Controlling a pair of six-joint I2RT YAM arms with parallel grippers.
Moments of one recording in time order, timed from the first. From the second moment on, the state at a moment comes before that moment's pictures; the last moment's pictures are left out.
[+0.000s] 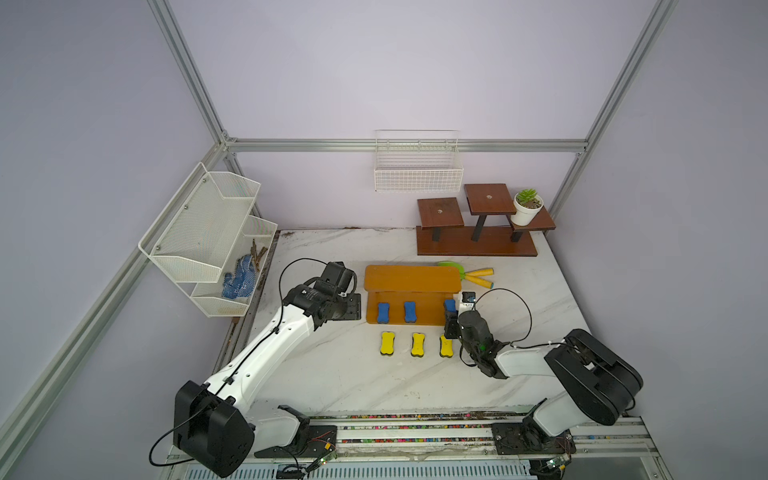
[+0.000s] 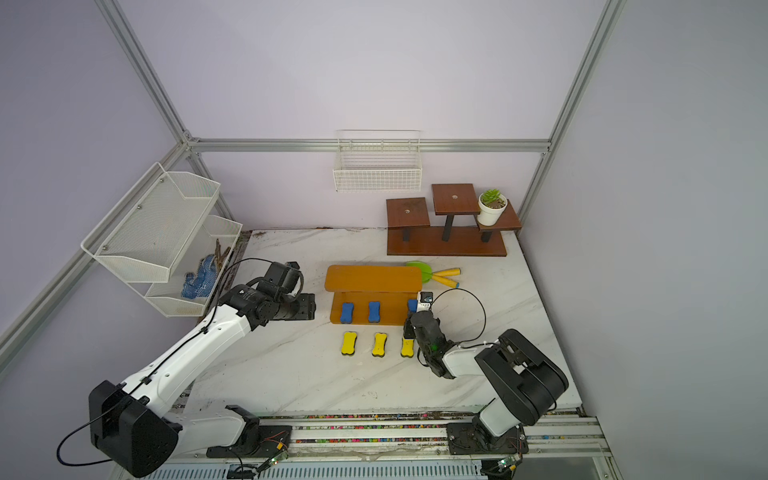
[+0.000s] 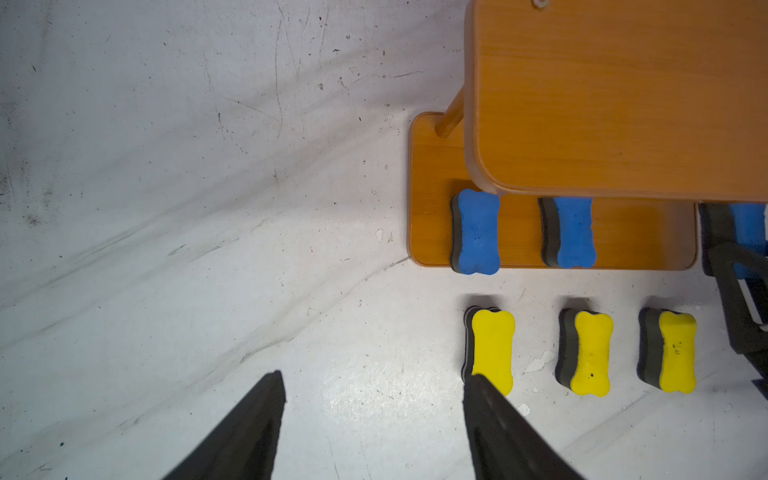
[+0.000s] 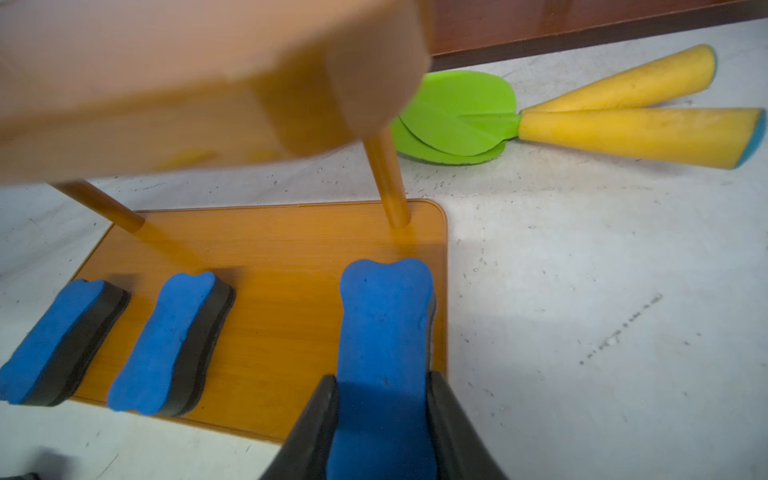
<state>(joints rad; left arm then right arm) -0.43 1.28 1.13 -0.88 -0.15 -0.42 0.61 1.48 0.40 0.58 0.35 0.46</state>
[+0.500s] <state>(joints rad) -0.43 1.23 1.13 -0.88 -0.08 -0.41 1.01 0.91 0.36 -0.10 0.56 0.80</state>
